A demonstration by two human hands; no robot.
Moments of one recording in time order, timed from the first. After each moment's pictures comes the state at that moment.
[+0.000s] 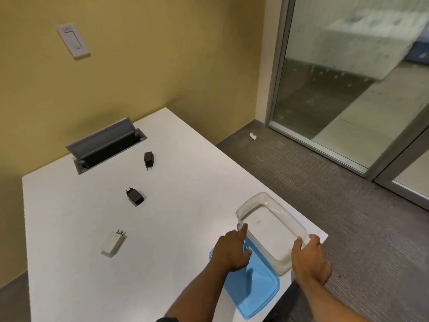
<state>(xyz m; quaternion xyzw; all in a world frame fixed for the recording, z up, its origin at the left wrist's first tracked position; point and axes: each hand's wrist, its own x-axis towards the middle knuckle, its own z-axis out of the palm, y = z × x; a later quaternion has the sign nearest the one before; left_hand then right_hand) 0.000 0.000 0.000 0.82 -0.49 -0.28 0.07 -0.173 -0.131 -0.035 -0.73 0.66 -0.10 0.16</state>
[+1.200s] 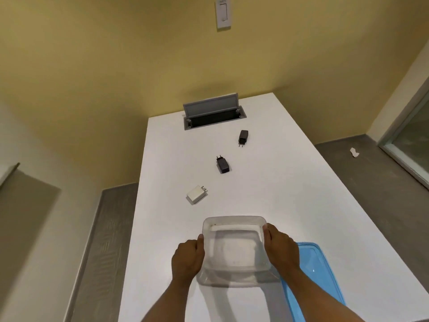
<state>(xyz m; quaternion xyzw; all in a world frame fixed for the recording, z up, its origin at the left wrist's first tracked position) 0.039 0.275 0.005 0.96 0.07 -0.14 0.25 0.002 0.019 -0.030 -0.94 0.23 -0.02 0.24</state>
